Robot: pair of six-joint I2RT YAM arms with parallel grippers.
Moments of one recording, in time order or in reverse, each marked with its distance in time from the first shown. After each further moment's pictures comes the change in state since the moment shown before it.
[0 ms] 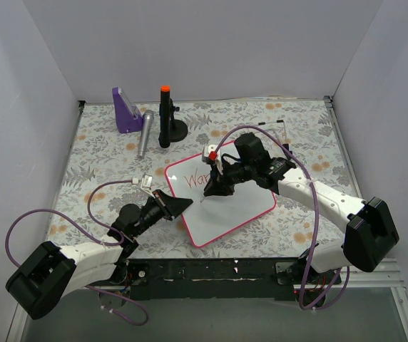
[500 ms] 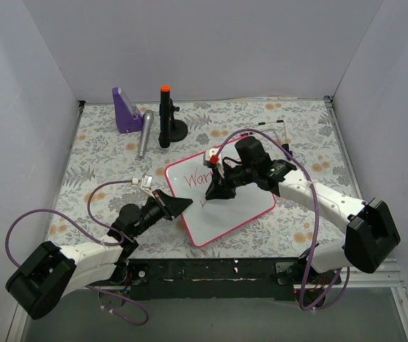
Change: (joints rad) left arm 0.000 0.000 0.000 0.000 0.003 0.002; right arm -0.002 -0.011 -0.032 -0.008 -0.024 -0.016
